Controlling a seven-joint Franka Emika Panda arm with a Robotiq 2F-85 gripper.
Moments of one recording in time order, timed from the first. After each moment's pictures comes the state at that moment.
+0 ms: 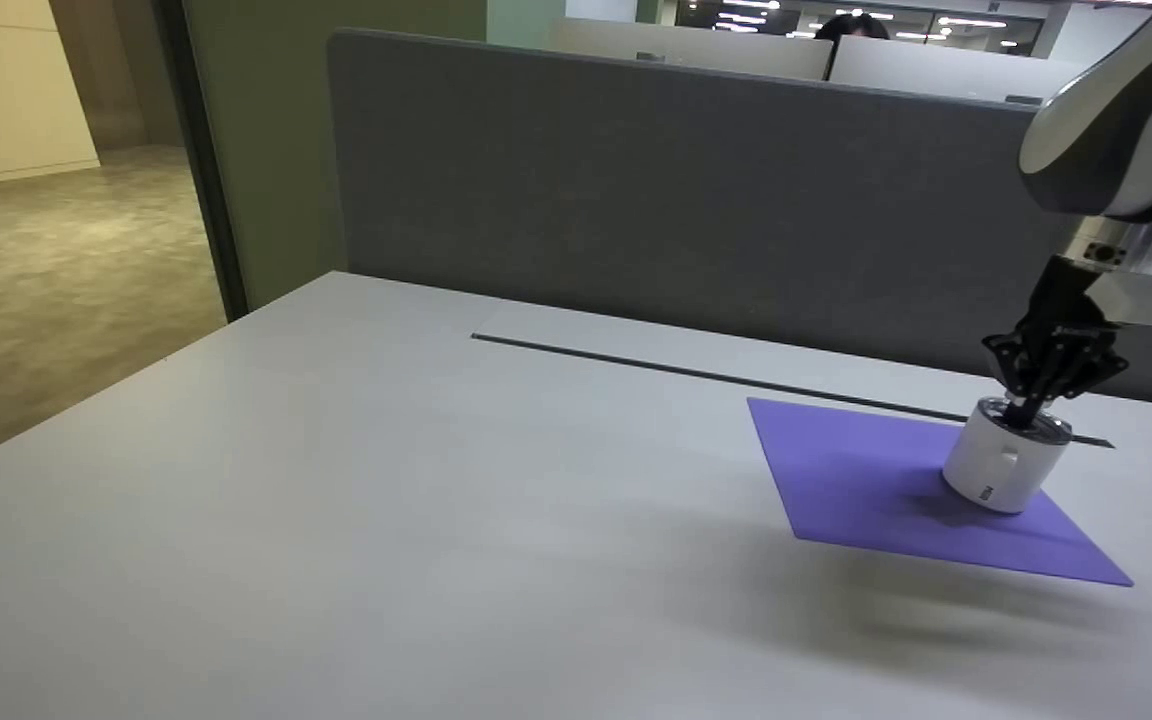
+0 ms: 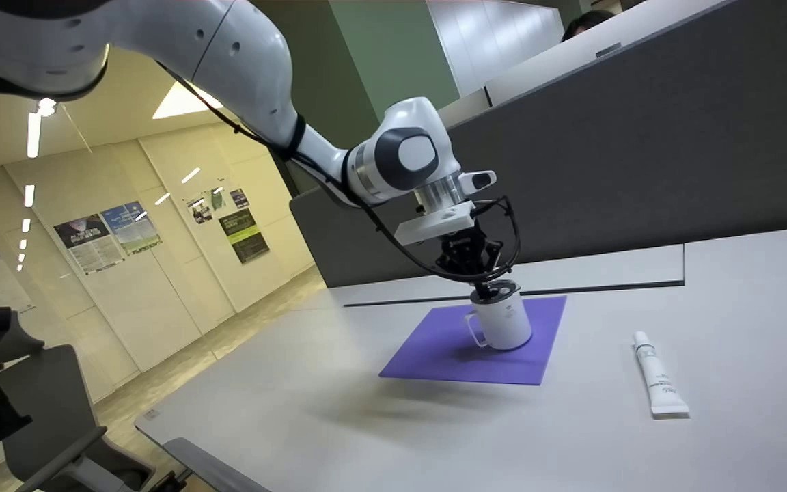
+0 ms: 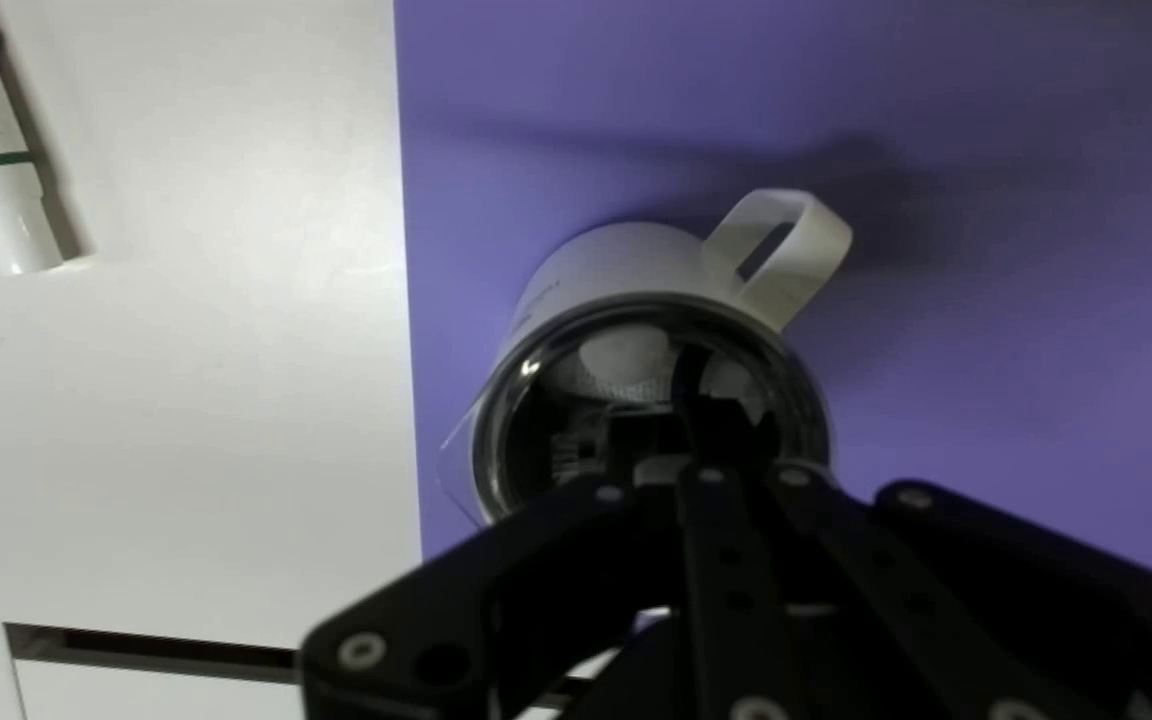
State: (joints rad) arm -0.14 0.66 -0.02 -1.80 0.00 2.49 -0.23
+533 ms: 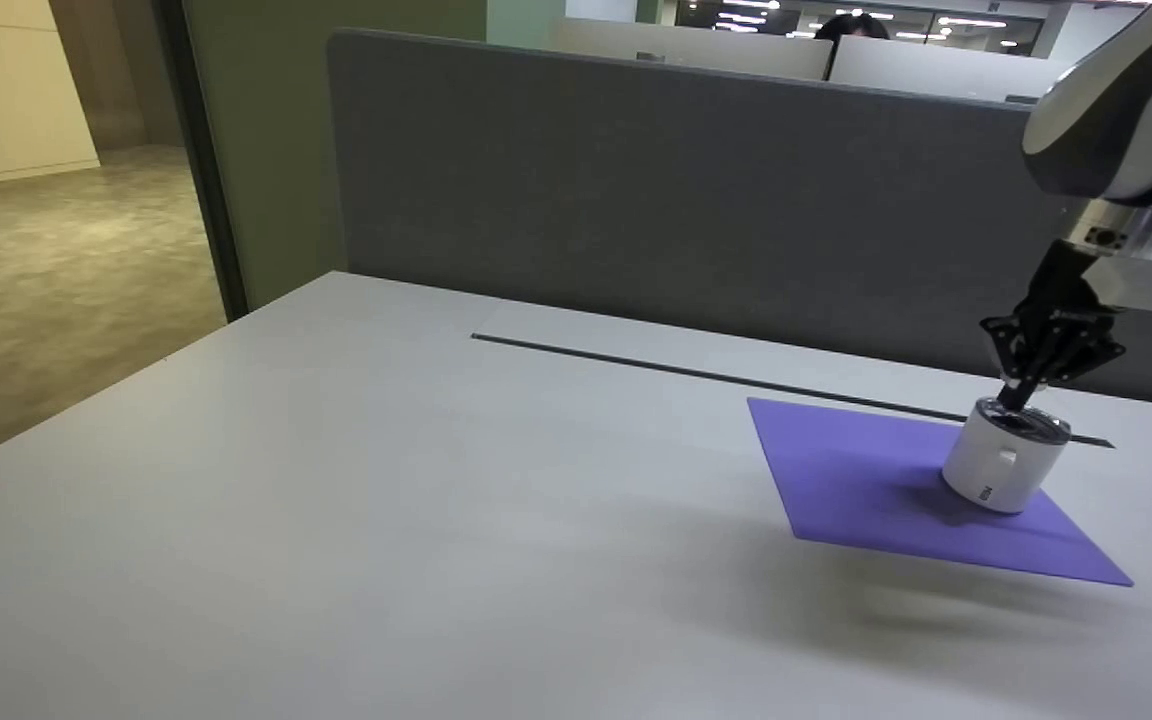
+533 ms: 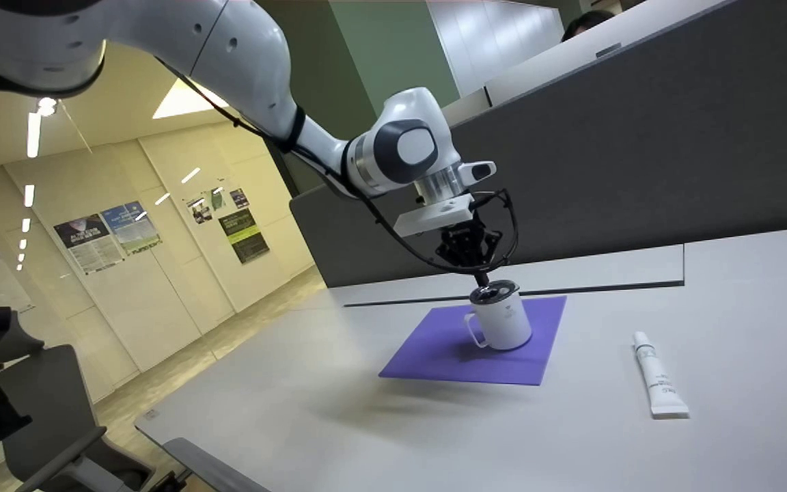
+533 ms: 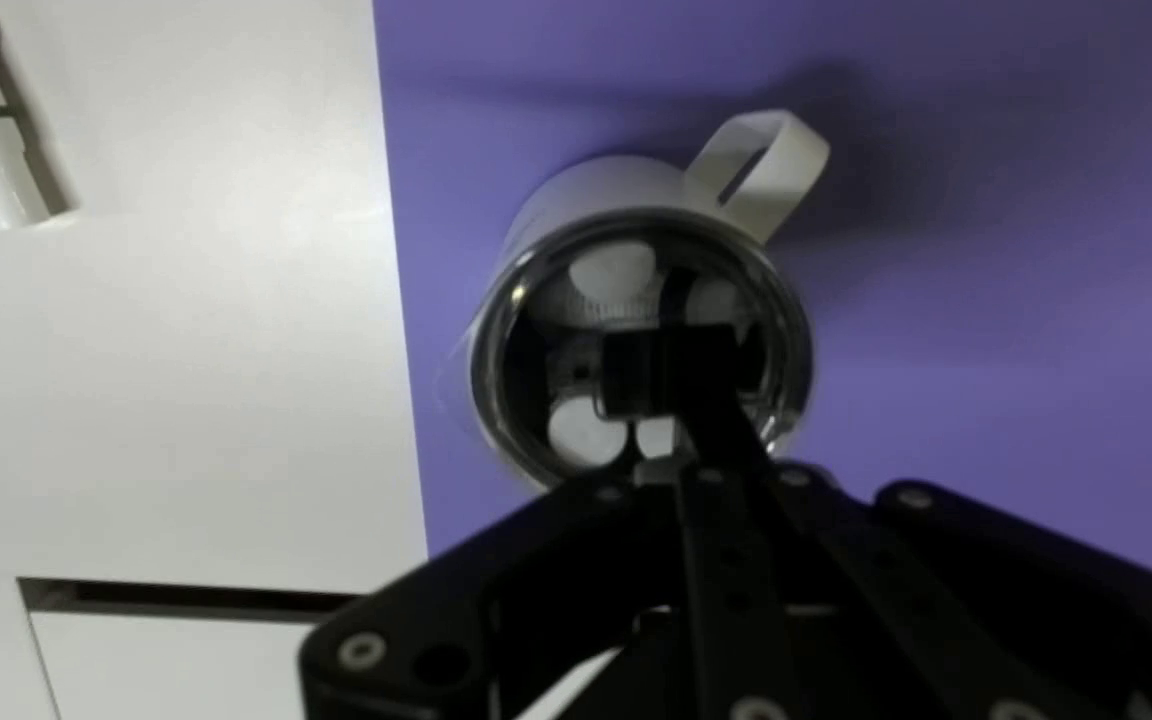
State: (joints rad) arm -0.15 0.65 -0.01 -1.78 0.04 2.50 -0.24
